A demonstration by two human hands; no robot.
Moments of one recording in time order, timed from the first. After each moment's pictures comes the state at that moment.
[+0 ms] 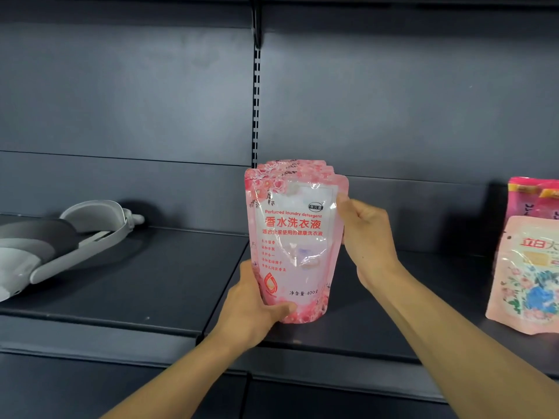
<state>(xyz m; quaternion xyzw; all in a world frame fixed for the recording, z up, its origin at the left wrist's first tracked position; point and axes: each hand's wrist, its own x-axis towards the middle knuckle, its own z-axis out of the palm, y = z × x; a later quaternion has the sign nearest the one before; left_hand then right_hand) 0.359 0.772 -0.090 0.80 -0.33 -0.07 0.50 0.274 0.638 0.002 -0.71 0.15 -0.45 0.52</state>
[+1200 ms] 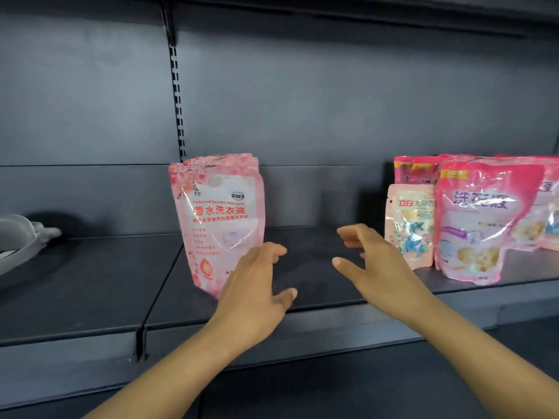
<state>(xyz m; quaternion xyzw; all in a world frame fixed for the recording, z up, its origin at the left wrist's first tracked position) 0.267 0.756 -0.063 0.75 -0.53 0.04 0.39 0.121 0.624 -0.041 -0.88 0.25 -0.36 0.19</state>
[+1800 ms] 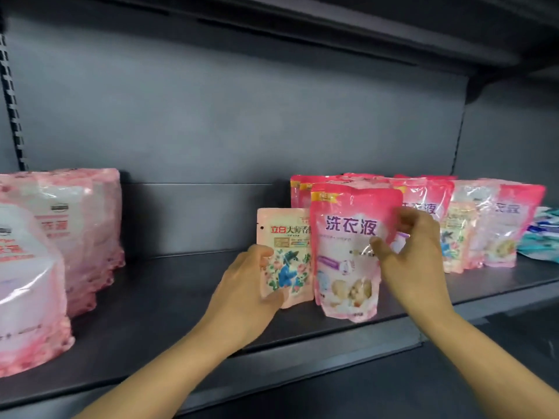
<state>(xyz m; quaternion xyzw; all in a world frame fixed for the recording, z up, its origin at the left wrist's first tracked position) 0.143 0.565 -0.044 0.71 -0.56 0.00 0.42 -0.038 0.450 -0.010 -0.71 0.37 -0.57 0.16</state>
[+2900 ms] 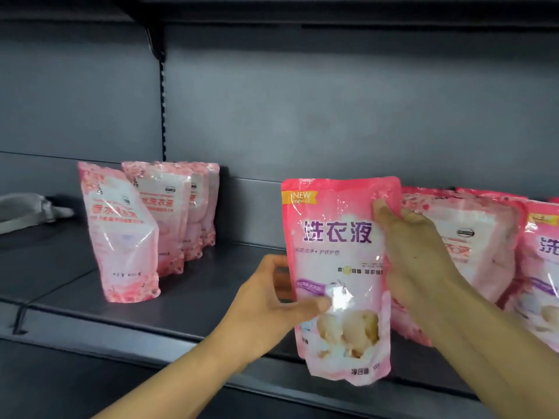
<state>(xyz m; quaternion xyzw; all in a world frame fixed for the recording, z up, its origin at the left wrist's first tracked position) 0.120 0.581 -0.043 0.68 -0.39 -0.12 0.61 0.039 0.435 0.030 -0.61 0.15 -0.40 0.66</state>
